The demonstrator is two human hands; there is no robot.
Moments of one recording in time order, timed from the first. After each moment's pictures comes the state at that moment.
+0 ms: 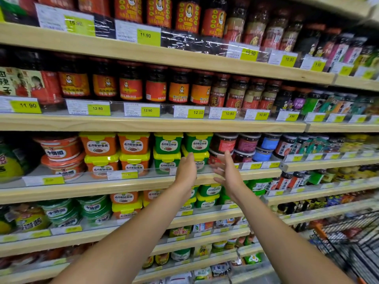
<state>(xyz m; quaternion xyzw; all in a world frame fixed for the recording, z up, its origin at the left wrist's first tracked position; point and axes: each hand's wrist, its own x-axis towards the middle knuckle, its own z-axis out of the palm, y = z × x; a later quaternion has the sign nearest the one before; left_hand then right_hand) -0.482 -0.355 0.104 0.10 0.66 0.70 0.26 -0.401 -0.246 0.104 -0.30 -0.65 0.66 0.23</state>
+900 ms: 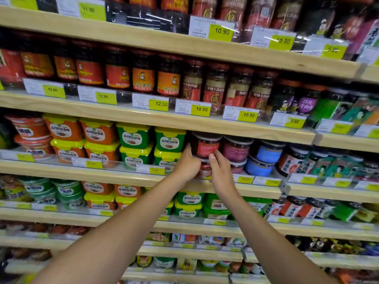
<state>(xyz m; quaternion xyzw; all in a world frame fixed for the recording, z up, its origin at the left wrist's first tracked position) -0.468 -0.217 0.099 0.18 0.77 0.60 0.09 -0.425 -0.104 0.057 -0.16 -0.79 0.53 0.27</state>
